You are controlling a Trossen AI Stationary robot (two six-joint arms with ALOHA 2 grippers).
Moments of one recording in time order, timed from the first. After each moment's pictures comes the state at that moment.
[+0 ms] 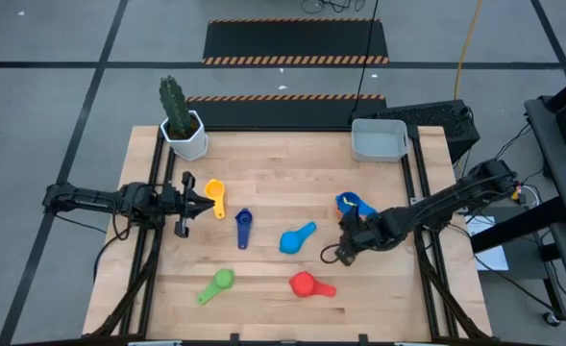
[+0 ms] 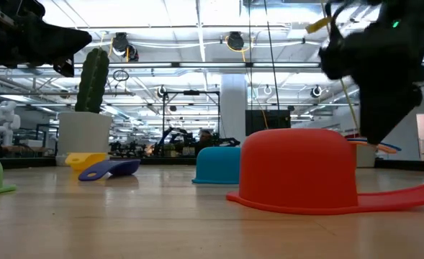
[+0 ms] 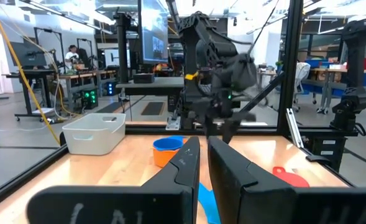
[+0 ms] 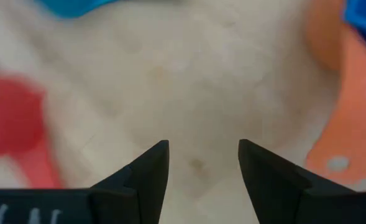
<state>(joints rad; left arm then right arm) -0.11 0.12 0.01 0.27 -0.08 0.02 0.37 1.38 0.80 -0.69 0.12 1.15</state>
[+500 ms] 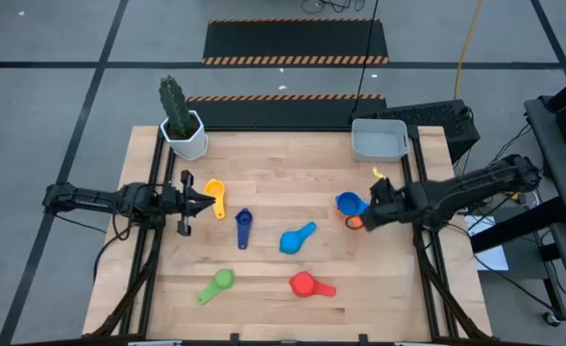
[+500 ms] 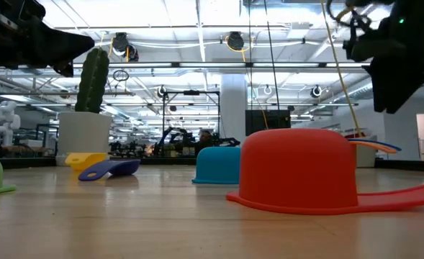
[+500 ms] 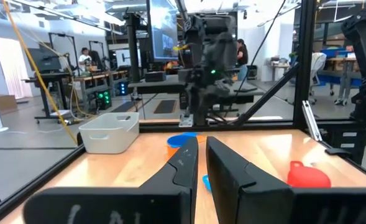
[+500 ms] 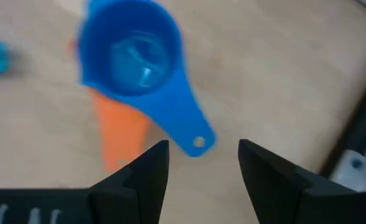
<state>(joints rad) -0.11 0.12 0.01 0.25 -0.13 0.09 0.22 1.10 0.80 -1.23 0.31 1.26</state>
